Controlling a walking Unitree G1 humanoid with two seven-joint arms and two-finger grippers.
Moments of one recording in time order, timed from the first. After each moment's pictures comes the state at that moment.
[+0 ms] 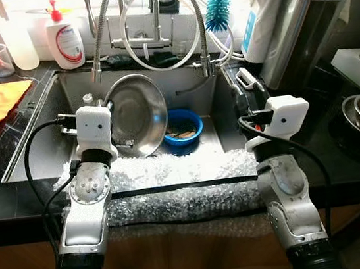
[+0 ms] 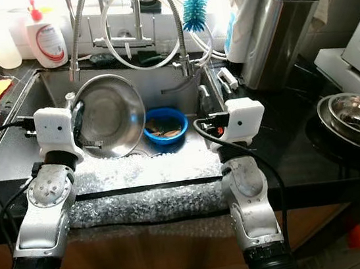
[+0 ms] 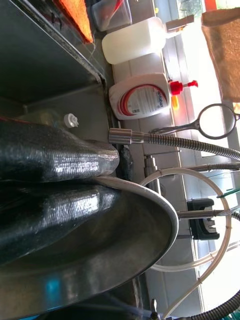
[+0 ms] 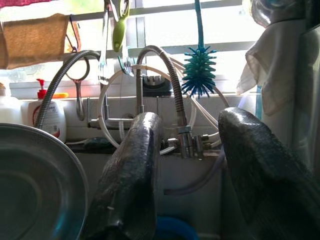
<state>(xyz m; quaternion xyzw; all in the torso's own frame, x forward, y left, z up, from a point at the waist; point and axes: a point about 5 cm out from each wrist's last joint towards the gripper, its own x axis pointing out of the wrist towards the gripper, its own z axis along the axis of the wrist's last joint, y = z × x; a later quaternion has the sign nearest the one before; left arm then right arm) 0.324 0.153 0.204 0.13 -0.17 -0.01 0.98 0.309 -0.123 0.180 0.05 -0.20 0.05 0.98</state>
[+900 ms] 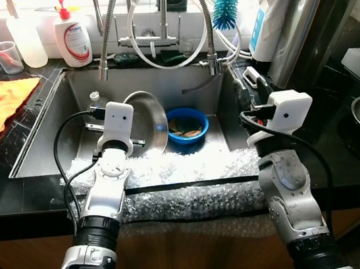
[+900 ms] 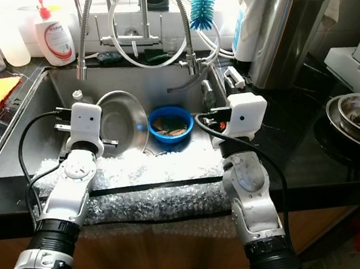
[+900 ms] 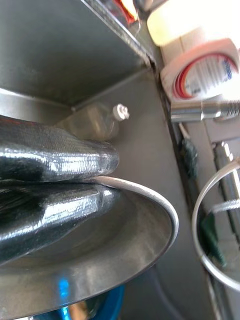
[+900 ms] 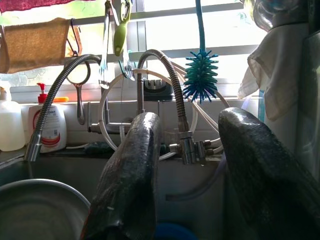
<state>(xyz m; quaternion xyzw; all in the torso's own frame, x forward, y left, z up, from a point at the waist) 0.368 0.127 0.169 0.16 -0.04 -0.02 0.99 0.313 -0.128 0.183 0.05 -0.20 0.04 0.98</state>
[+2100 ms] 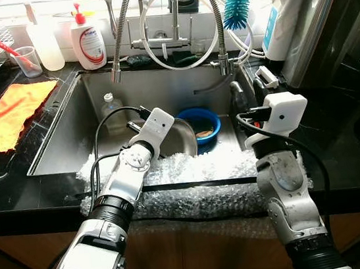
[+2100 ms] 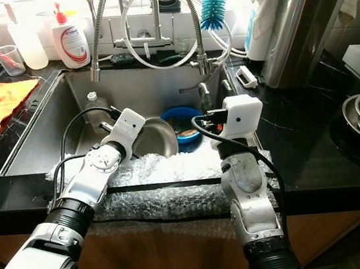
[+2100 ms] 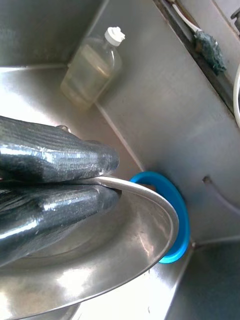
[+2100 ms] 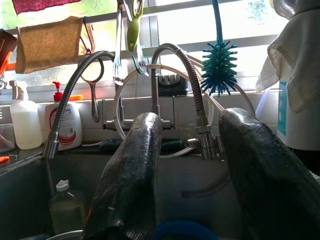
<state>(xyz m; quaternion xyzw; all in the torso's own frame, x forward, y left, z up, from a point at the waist) 0.380 0.083 0.150 0.26 0.05 -0.20 0.94 0.314 -0.125 0.179 0.04 -0.20 0.05 0.98</state>
